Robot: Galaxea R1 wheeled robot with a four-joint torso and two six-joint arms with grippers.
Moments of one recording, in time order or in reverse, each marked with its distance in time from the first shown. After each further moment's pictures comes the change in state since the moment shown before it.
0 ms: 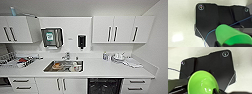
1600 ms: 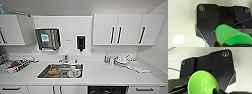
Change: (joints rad) left arm -0.002 -0.006 0.000 0.000 -0.003 0.000; right arm -0.003 0.001 0.001 0.000 0.001 0.000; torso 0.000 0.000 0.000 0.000
